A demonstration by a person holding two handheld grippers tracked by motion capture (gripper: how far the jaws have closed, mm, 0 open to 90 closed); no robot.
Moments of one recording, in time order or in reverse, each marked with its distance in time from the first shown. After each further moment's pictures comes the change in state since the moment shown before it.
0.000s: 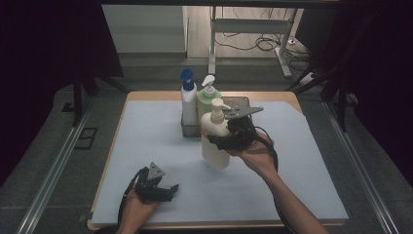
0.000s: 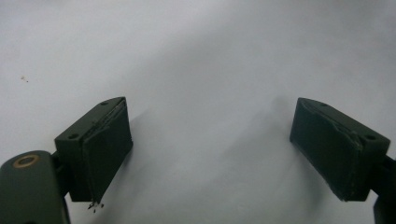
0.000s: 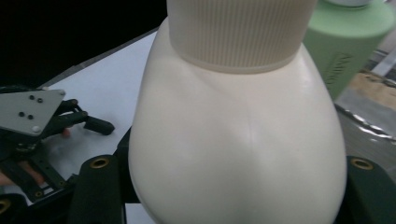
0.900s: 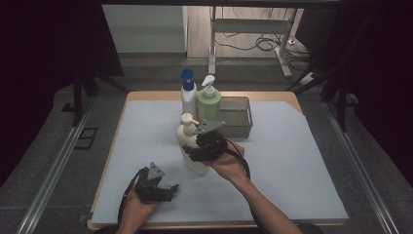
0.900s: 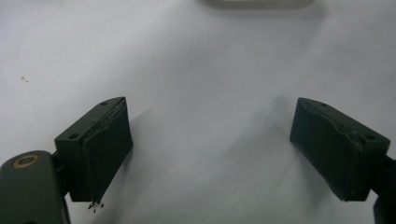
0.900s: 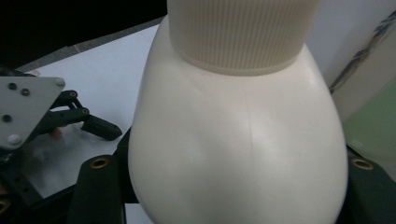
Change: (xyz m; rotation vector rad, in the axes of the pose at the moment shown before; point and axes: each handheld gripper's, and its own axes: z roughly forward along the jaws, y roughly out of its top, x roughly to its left) left arm 0.000 0.000 0.000 -0.001 0.001 0.001; right arm 0.052 -0.008 0.065 0.010 0.000 -0.123
